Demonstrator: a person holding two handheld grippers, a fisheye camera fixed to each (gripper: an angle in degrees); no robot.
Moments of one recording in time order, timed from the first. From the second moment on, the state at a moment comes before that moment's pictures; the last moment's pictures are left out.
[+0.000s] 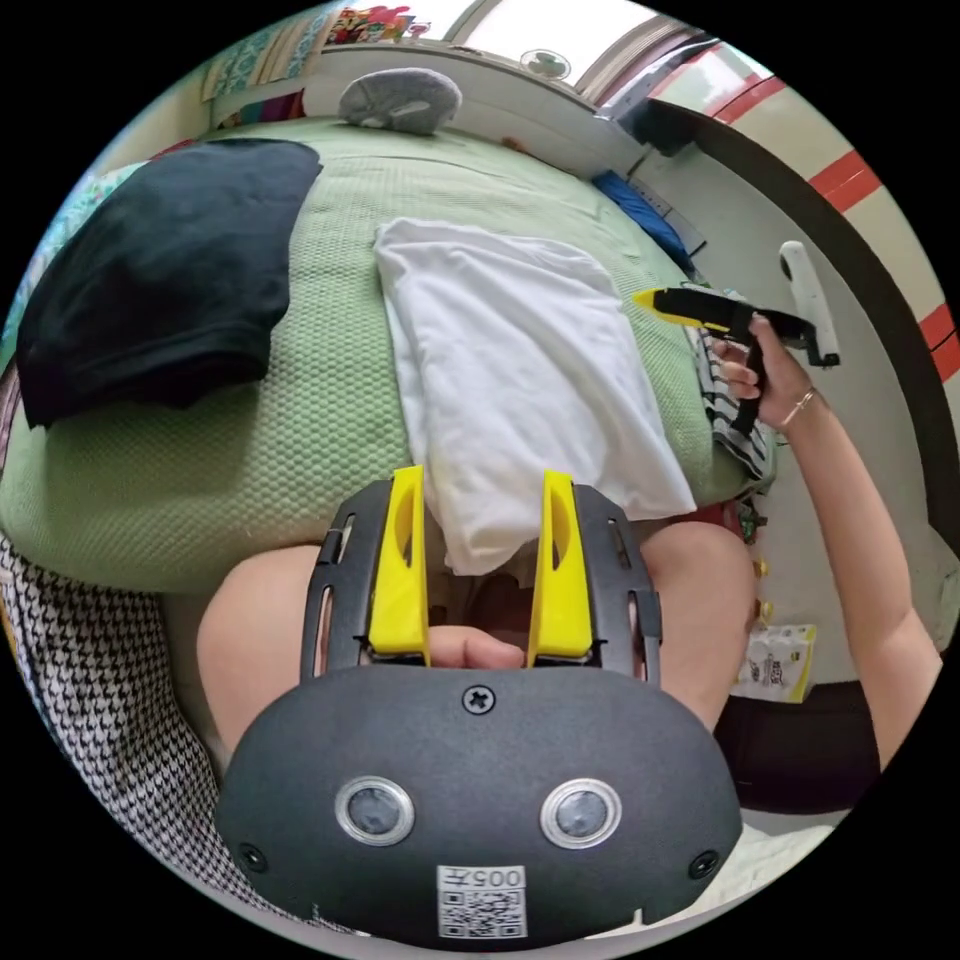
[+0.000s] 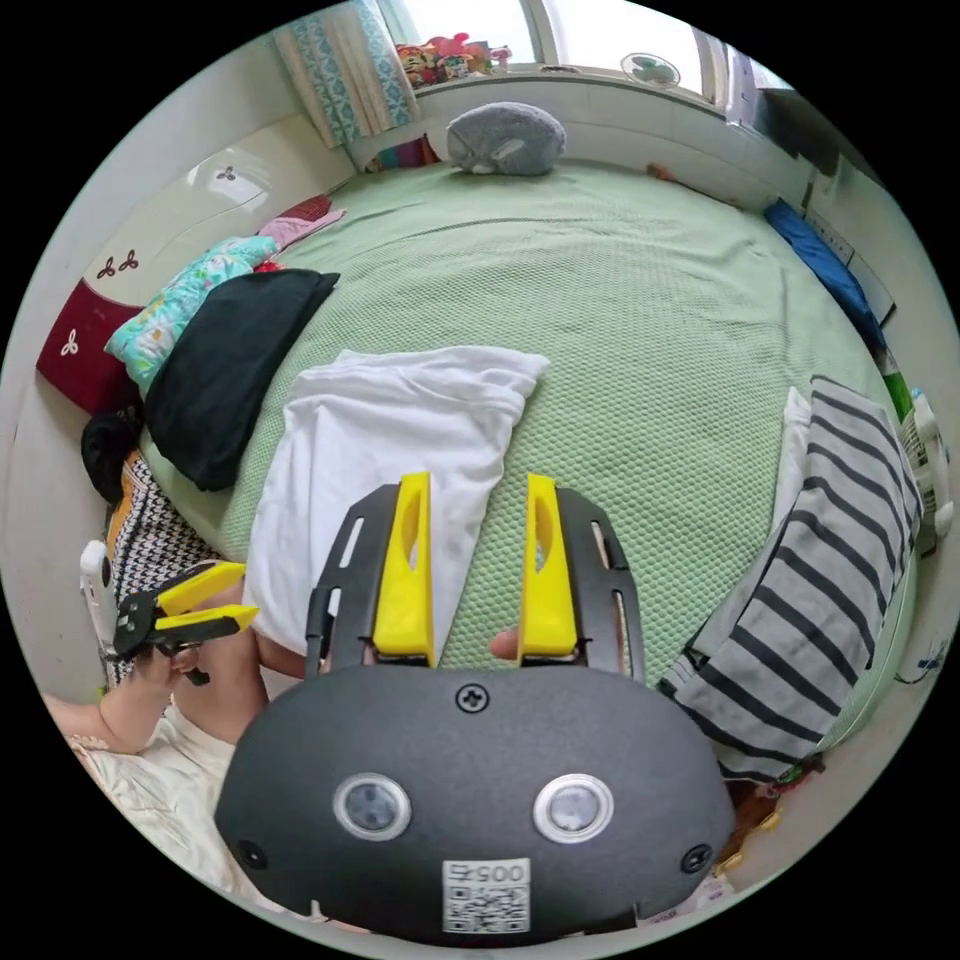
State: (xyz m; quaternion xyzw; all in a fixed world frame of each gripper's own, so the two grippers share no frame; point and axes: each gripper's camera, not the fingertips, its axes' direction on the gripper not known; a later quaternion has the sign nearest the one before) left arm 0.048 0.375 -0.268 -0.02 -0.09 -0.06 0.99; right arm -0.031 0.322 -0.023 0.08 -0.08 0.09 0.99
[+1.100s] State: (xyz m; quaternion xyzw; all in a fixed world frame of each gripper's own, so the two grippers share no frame) left arm 0.106 0.399 -0.194 -0.05 -0.07 -0.04 1.00; right arm -0.097 0.313 -0.057 0.10 0.02 0.06 0.99
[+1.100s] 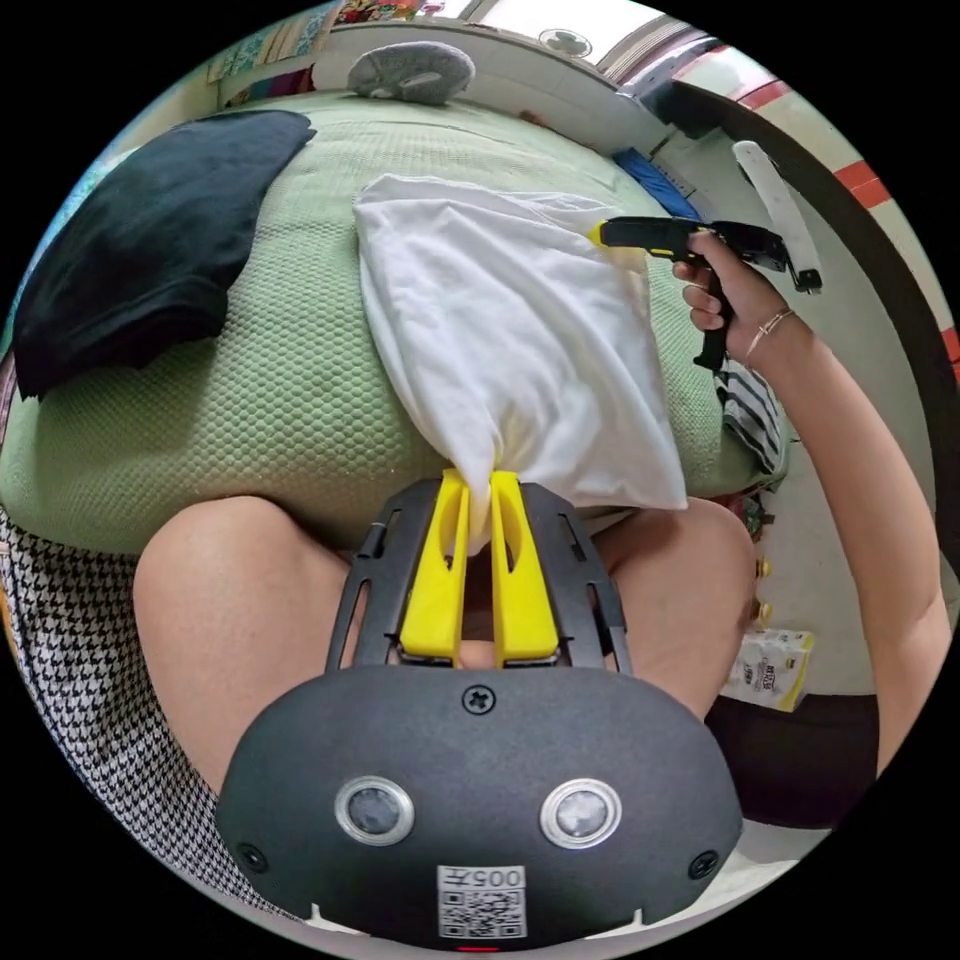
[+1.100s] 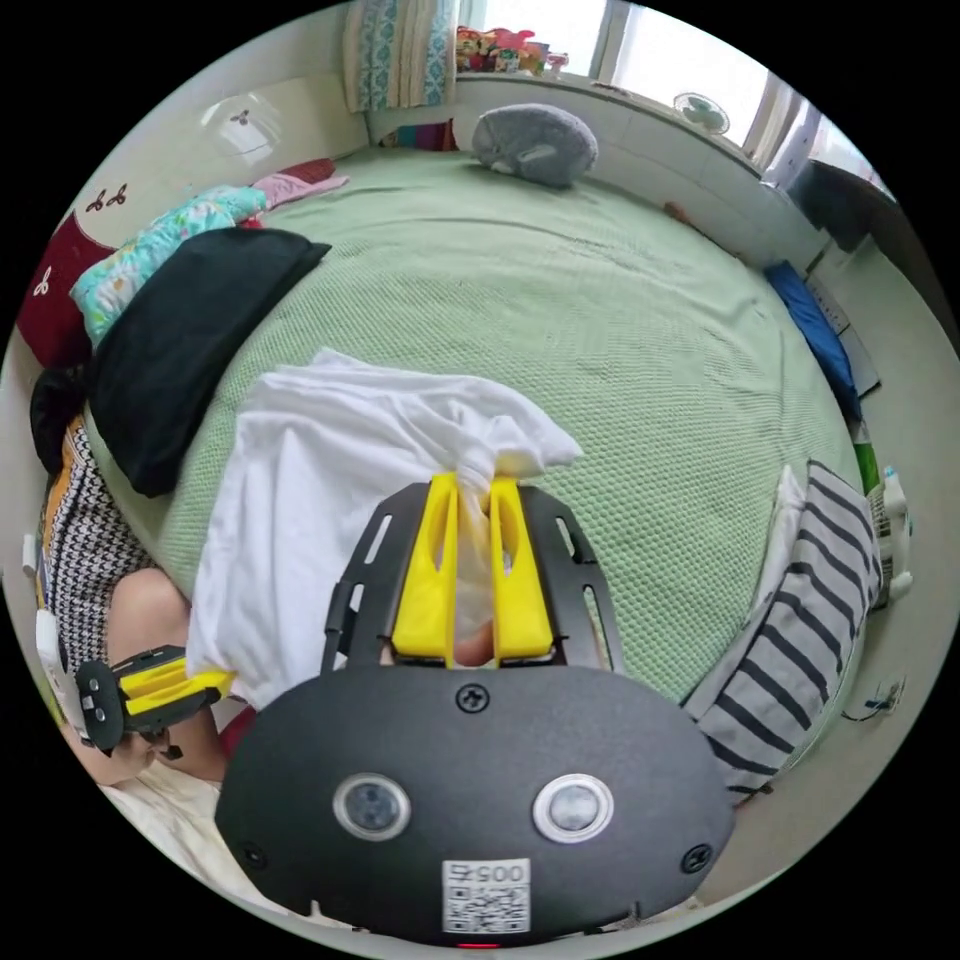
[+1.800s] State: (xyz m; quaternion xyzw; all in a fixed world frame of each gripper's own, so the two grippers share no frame) left arm 0.365 0.301 -0.166 0.04 0.11 0.17 0.98; right arm 0.062 0.410 -0.281 0.08 0.24 0.20 0.95
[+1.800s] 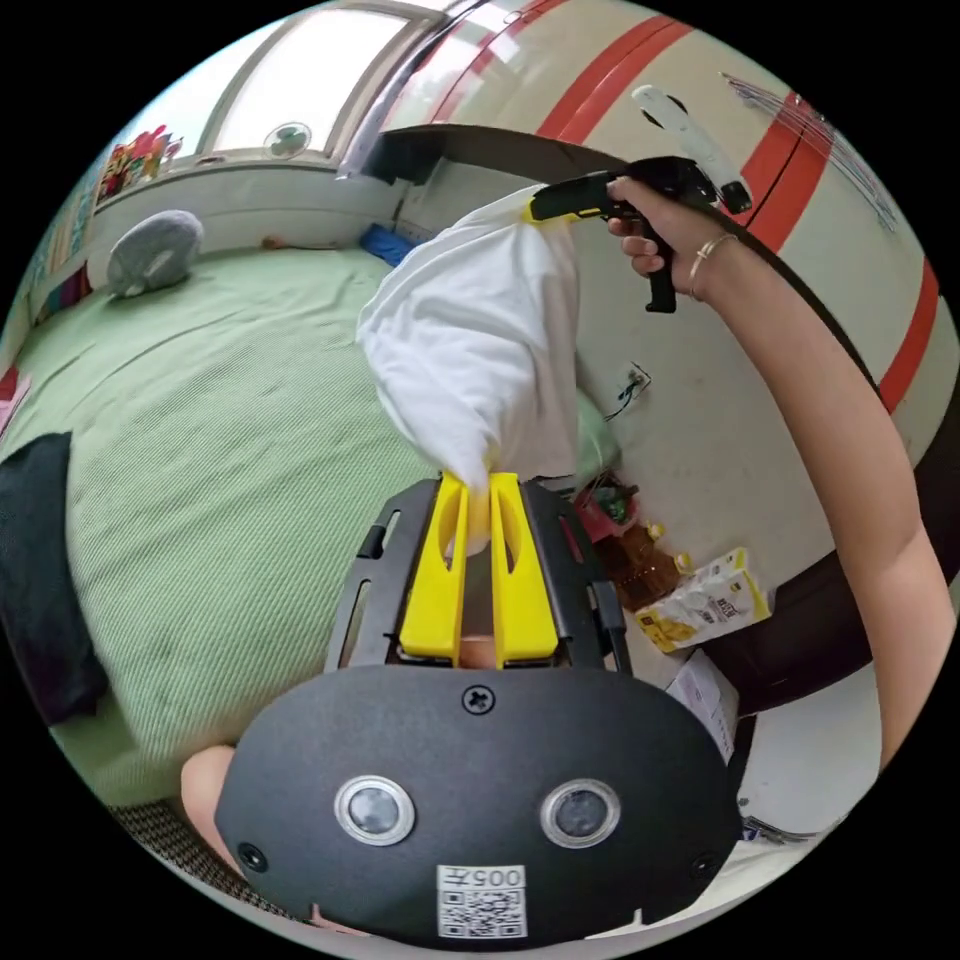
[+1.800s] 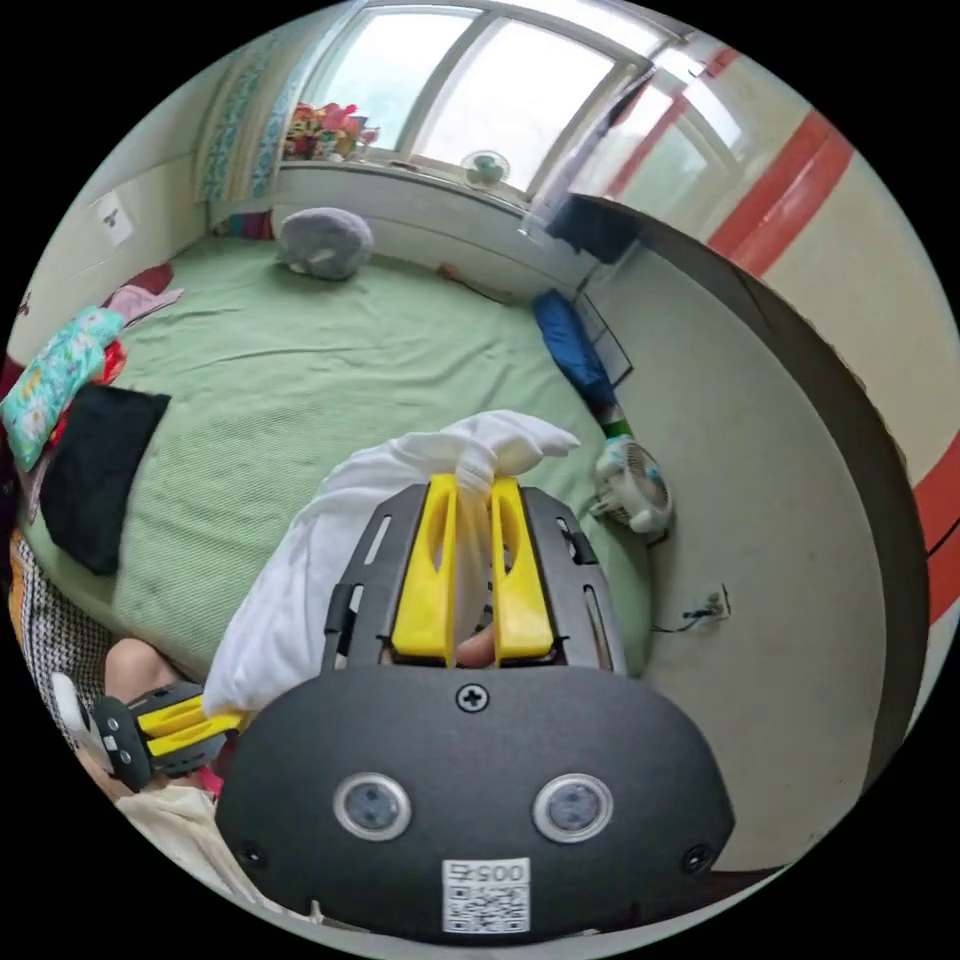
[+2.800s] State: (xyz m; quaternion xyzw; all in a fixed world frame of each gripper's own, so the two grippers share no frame) left arm 0.434 0.268 -0.037 -0.09 0.10 0.21 0.97; right arm 0.096 0.722 -0.092 0.02 0.06 0.33 0.94
